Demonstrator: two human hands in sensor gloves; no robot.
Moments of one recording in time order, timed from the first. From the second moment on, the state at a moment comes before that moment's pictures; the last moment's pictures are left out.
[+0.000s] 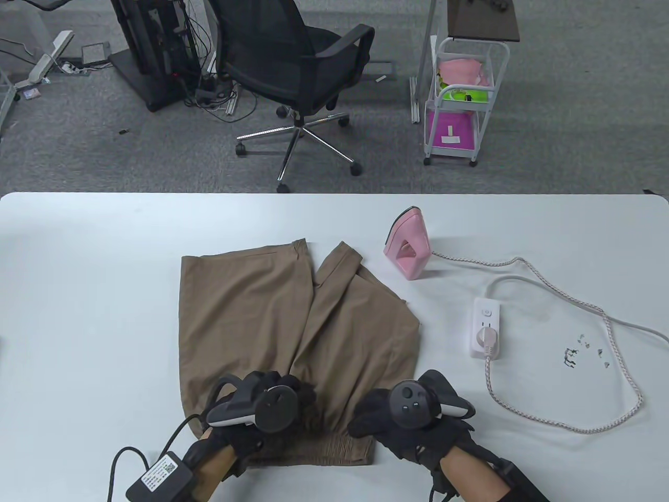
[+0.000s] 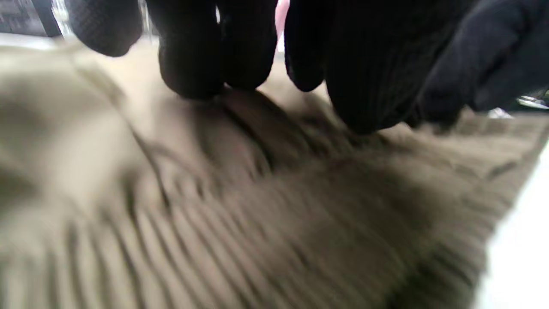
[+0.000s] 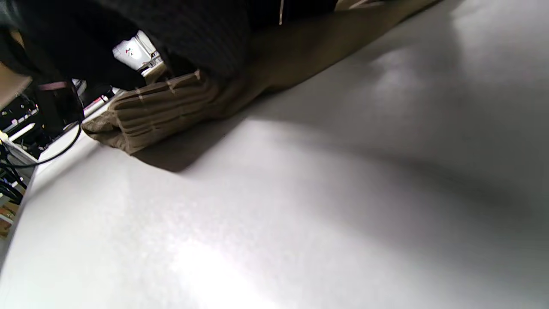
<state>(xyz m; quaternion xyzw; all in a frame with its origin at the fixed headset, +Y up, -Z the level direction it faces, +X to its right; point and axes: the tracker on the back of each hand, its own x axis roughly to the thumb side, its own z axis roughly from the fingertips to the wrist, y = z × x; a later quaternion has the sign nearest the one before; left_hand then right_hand) -0.149 -0.756 -0.251 -0.18 -0.33 0.02 0.93 0.110 -0.763 -0.248 0.36 0.24 0.88 0.19</state>
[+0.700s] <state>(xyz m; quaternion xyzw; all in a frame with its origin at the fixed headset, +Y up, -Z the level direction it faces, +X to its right) -0.168 -0.771 -0.256 -0.23 -0.32 0.09 0.92 0.184 -0.670 -0.383 0.02 0.02 0.88 0.47</state>
